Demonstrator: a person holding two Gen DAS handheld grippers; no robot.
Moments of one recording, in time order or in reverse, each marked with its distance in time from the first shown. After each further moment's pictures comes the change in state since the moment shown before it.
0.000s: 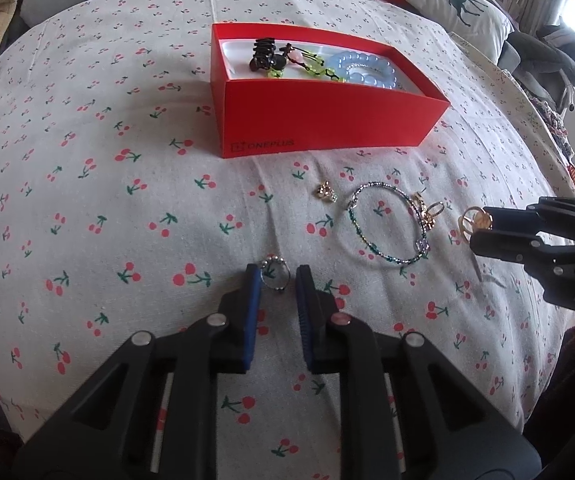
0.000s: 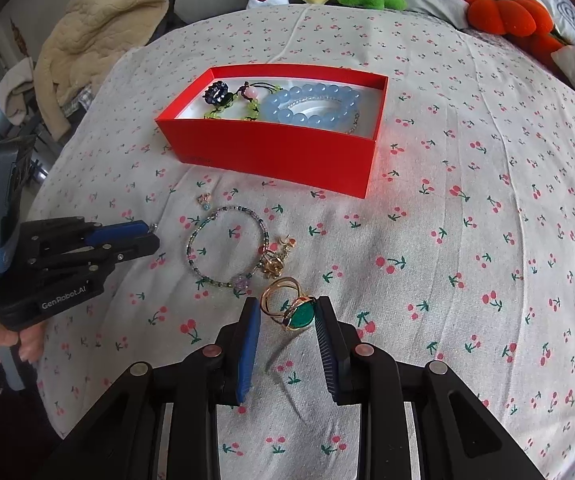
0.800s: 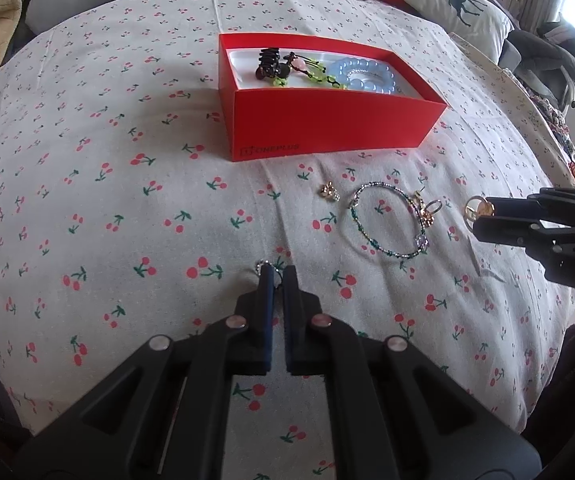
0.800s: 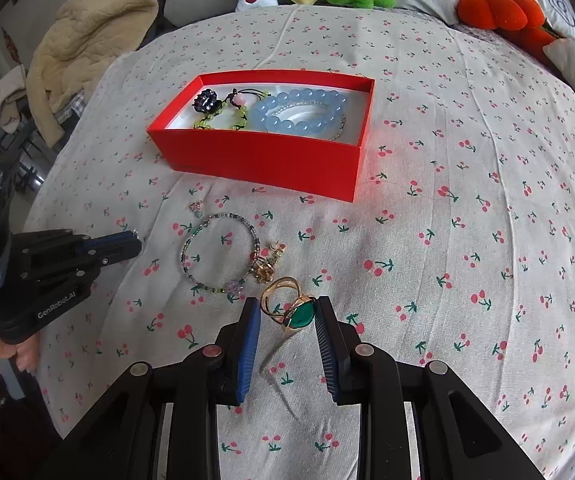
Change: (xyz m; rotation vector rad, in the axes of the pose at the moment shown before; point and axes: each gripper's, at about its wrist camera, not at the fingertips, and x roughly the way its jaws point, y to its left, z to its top) left arm -0.013 0.001 -0.003 0.009 -0.015 0.022; right arm -0.005 -0.004 0.003 0.028 0.007 -0.013
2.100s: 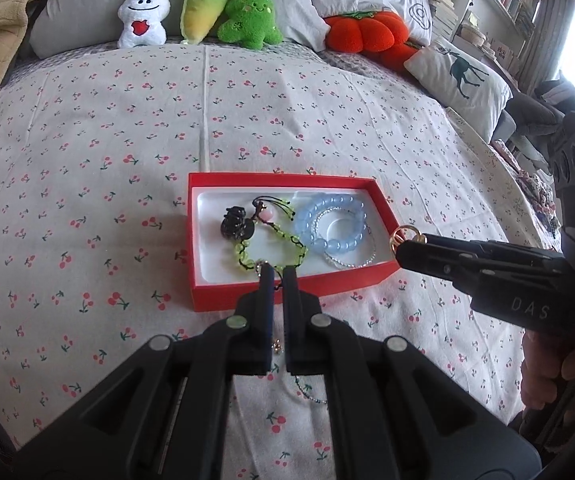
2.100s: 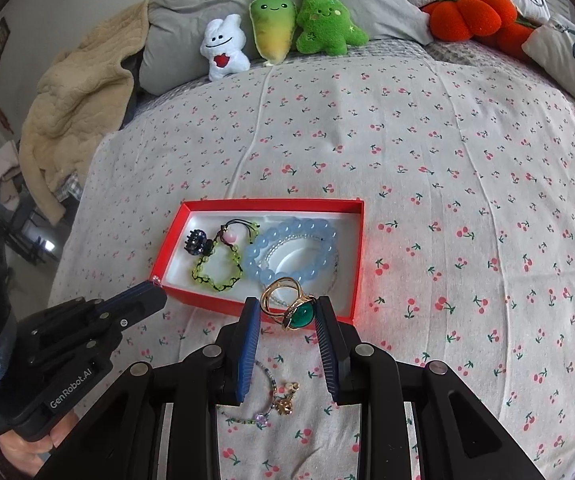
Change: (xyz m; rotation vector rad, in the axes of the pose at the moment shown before) left arm -0.016 -0.014 0.090 -0.105 -0.157 -0.066; right arm -0.016 -0.020 0.091 0.170 -0.129 0.059
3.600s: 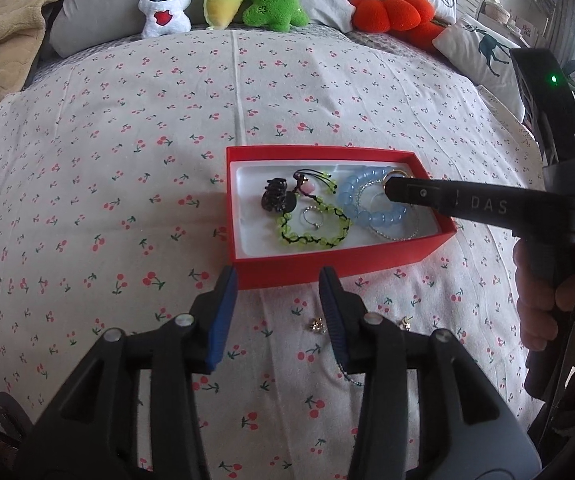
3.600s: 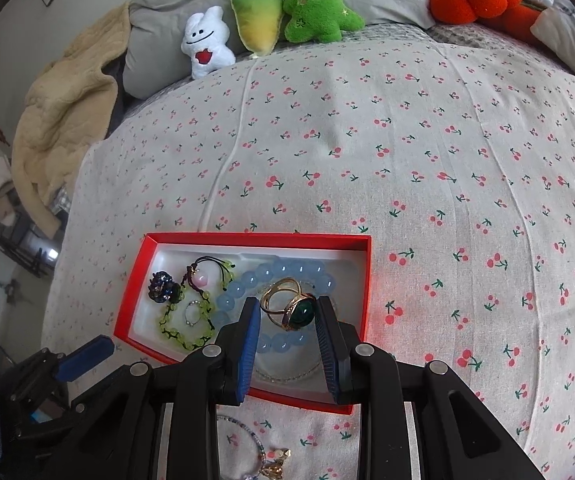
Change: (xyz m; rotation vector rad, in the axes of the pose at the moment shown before) left arm 0.001 0.006 -0.014 0.030 0.060 0.148; right arm 0.054 -0.015 0.032 0.031 0.019 0.021
